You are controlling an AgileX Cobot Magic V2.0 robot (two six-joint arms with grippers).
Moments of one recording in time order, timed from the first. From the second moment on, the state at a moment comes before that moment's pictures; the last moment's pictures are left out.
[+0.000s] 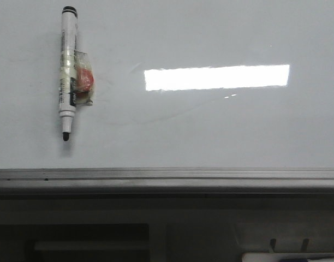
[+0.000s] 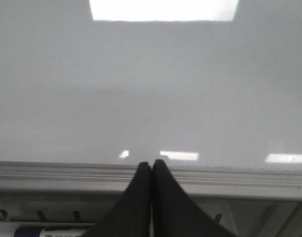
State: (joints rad) left arm -0.01 0.00 0.00 0.00 0.33 -0.02; right arm -0.01 -0.01 0.01 -0.14 0.33 0.04
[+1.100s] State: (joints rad) left arm -0.01 0.00 0.00 -0.01 0.31 -0.02; right arm -0.01 -0.01 0.01 -0.15 0.28 0.04
